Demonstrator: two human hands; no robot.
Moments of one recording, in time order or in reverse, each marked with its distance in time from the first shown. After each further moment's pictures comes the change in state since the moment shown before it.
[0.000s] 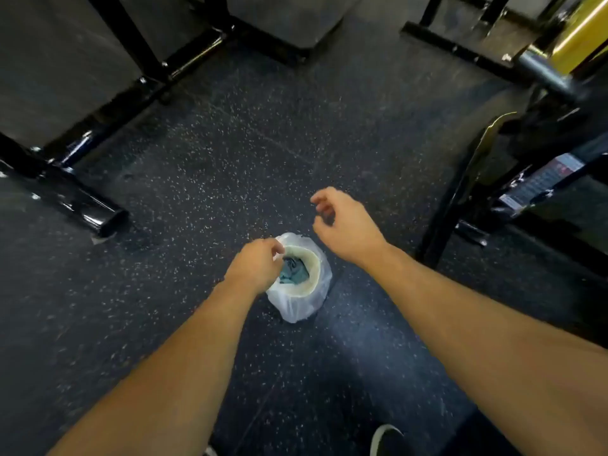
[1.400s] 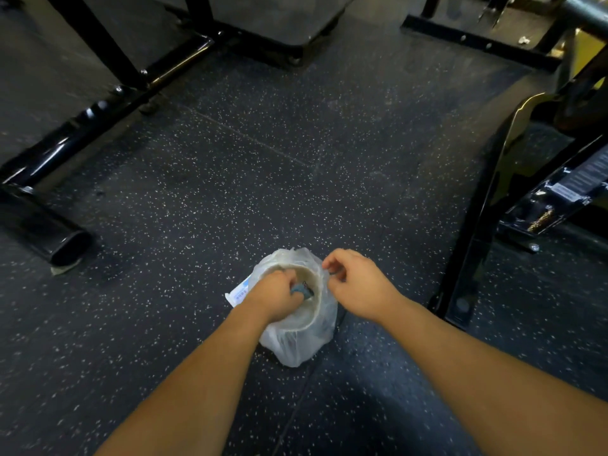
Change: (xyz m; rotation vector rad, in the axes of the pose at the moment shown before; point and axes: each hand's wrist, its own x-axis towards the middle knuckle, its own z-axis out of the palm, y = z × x) left_hand 0.127 -0.056 0.142 0.217 -0.155 0.184; right_hand 0.006 0.153 0.101 0.020 -0.174 0.148
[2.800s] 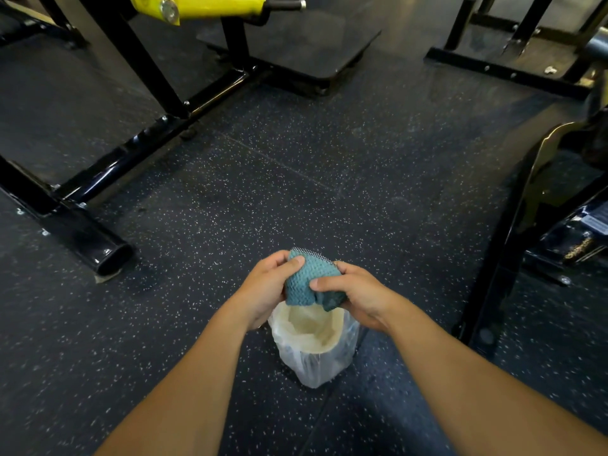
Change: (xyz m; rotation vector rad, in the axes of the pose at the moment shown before) left_hand -0.059 0.018 -0.095 -1.273 0.100 -0.068; right_hand 0.025 -0.049 0.005 0.984 -0.279 0.256
